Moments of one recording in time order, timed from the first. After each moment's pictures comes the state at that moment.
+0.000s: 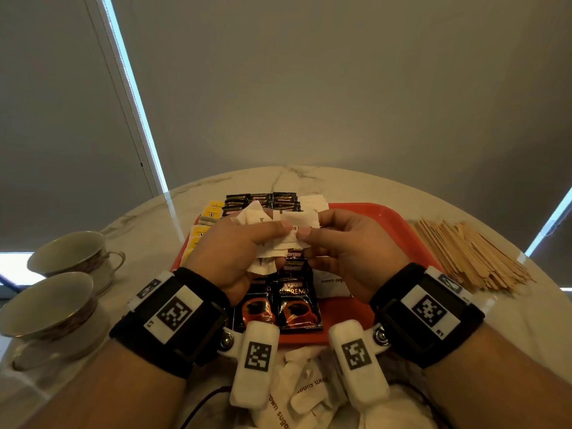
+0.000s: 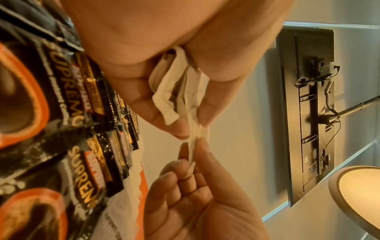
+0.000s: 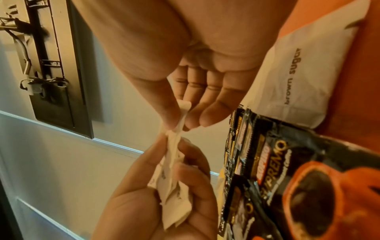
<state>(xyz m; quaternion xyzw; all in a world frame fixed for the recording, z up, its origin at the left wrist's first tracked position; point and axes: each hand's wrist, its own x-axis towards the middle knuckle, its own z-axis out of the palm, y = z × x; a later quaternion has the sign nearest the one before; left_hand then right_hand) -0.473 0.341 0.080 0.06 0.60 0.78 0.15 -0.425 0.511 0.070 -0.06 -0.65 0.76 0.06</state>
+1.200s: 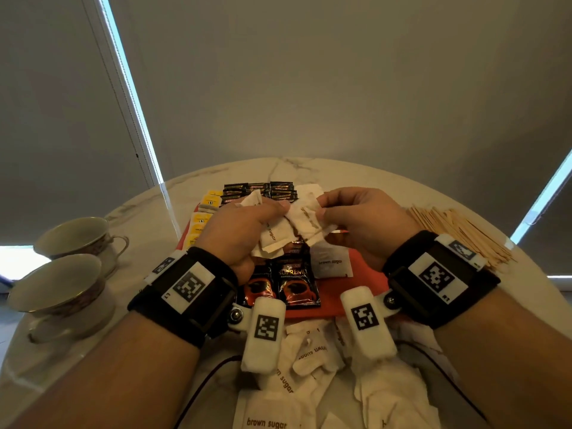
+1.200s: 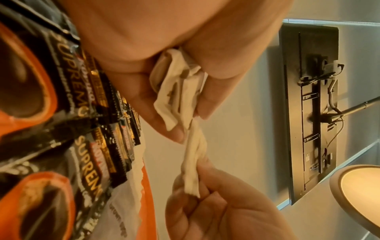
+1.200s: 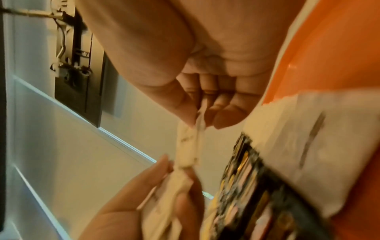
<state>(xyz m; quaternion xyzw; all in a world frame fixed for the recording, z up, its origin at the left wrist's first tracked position) -0.476 0.345 0.077 0.05 0.60 0.78 0.17 -0.419 0.522 0.090 -0.10 -0.71 0.69 0.08</state>
